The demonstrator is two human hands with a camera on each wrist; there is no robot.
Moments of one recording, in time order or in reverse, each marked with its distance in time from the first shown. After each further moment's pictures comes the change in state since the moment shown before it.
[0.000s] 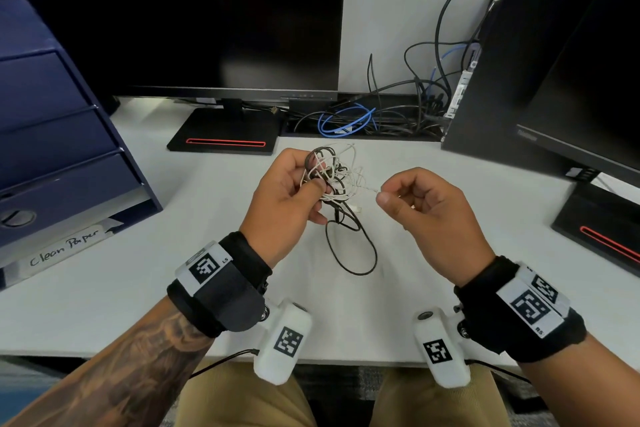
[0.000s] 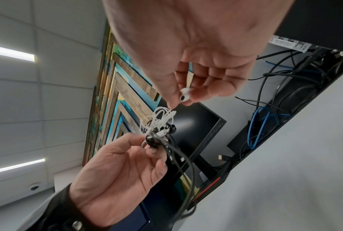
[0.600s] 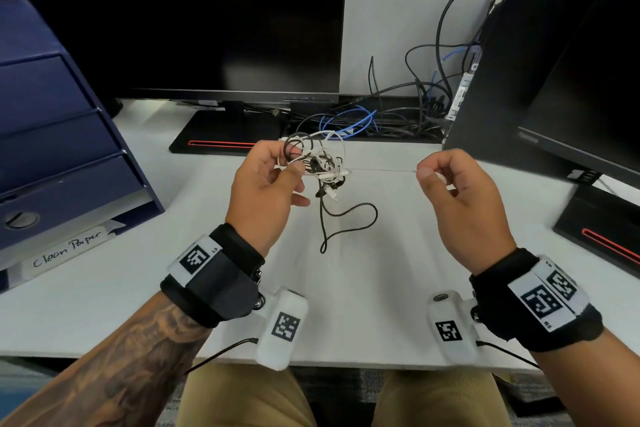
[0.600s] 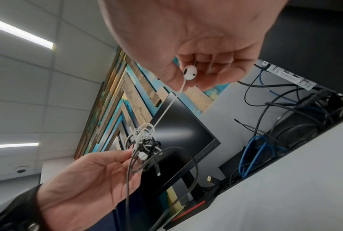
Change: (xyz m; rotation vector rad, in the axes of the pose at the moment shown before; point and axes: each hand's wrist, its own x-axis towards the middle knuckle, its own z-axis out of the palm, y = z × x) left_hand 0.011 0.000 -0.014 -0.027 0.195 0.067; right_hand 0.010 -0.007 -0.019 -0.186 0.211 -0.094
